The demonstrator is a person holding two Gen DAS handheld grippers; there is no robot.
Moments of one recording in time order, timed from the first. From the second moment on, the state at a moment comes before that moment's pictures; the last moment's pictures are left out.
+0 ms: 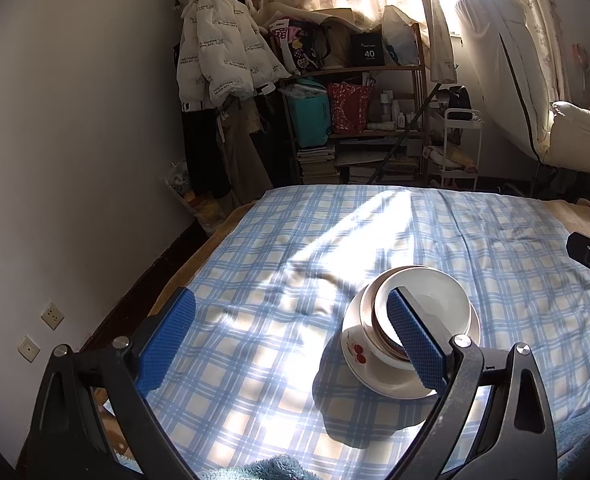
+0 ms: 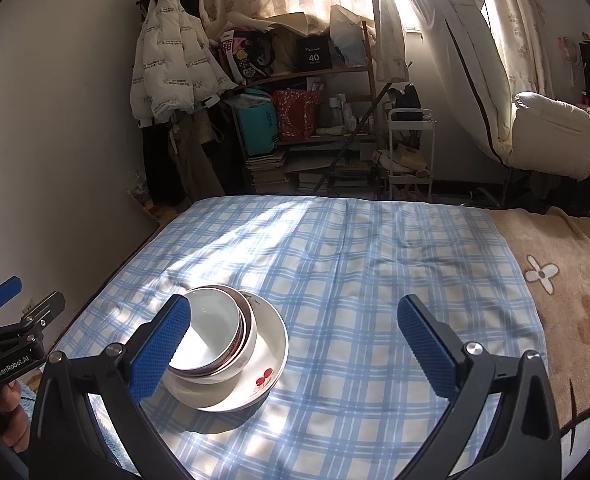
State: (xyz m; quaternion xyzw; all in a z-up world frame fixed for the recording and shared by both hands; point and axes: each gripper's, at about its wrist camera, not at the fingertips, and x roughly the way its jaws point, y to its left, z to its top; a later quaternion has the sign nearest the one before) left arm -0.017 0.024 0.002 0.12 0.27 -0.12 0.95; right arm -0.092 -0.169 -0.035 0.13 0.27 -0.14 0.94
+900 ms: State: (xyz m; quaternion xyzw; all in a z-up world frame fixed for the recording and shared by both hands) left arm -0.020 0.033 0.003 0.11 0.26 -0.12 0.95; right arm -0.095 -0.162 -0.025 0.11 0.26 -0.13 0.95
